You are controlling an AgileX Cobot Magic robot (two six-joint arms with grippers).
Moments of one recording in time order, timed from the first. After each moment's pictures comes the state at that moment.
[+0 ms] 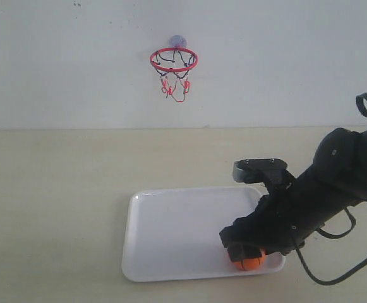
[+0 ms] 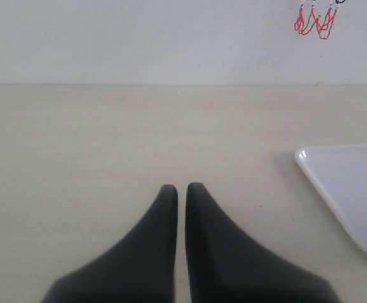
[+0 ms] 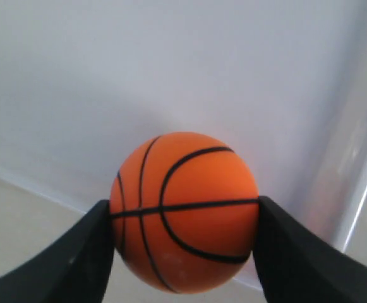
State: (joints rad) left arm -0.06 0.00 0.00 -0.04 0.30 -0.01; right arm 0.43 1.80 -0.89 0.62 0.44 -0.50
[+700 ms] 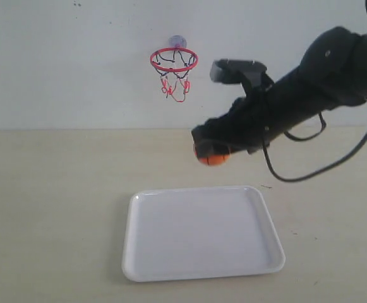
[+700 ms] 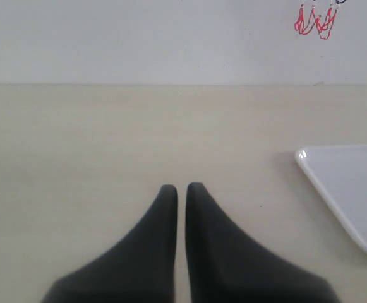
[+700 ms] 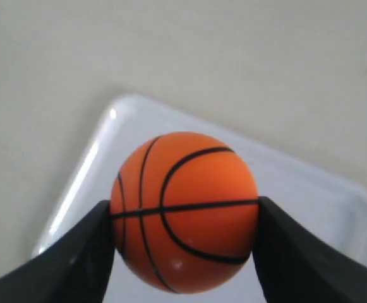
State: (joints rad) left arm -0.06 0.00 0.00 -0.04 0.30 -0.01; right arm 0.43 1.77 -1.27 0.60 0.55 -0.50
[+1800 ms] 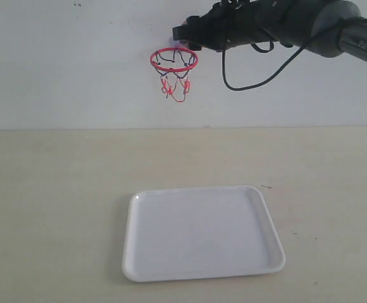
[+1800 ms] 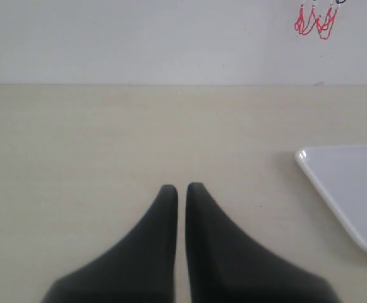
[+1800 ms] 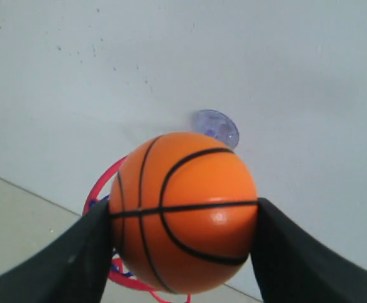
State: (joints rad) left arm -0.06 0.00 0.00 -0.04 0.30 -0.01; right arm 0.37 2.24 -2.14 0.62 0.34 -0.55
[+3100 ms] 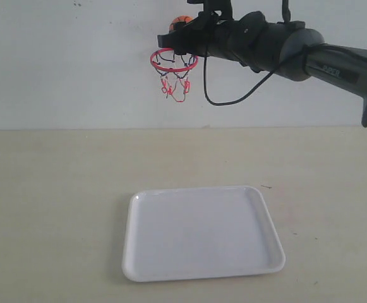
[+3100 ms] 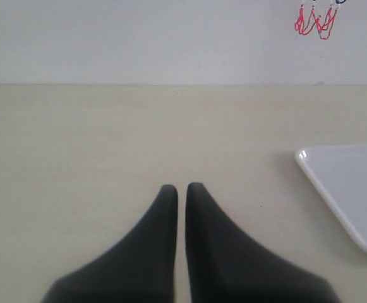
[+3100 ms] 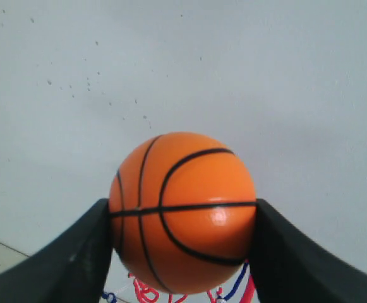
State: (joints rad) left arm -0.06 0.00 0.00 -0.04 0.30 -0.01; right arm 0.44 2.32 -2.14 0.72 0.08 -0.68
